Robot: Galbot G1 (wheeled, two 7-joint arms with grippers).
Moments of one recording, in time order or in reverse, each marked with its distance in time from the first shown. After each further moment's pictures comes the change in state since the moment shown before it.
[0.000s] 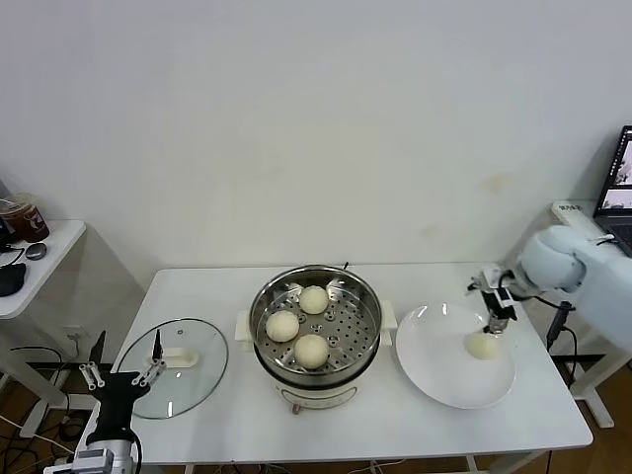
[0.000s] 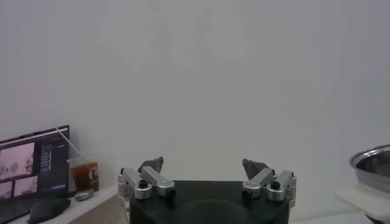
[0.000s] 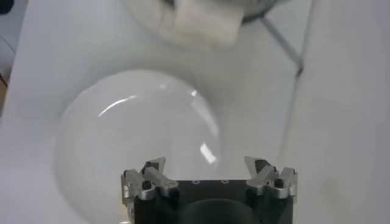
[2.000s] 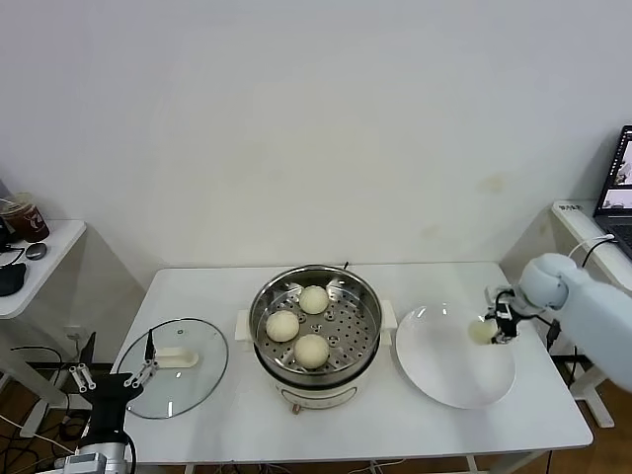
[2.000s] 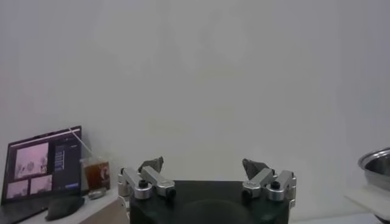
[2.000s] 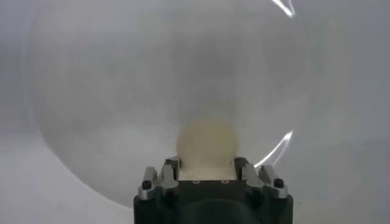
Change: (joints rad) left arm 0.017 -0.012 -0.019 -0.031 -0.003 -0.002 -0.001; right arm -0.169 0.126 0.172 -0.251 -0.117 0.005 -0.028
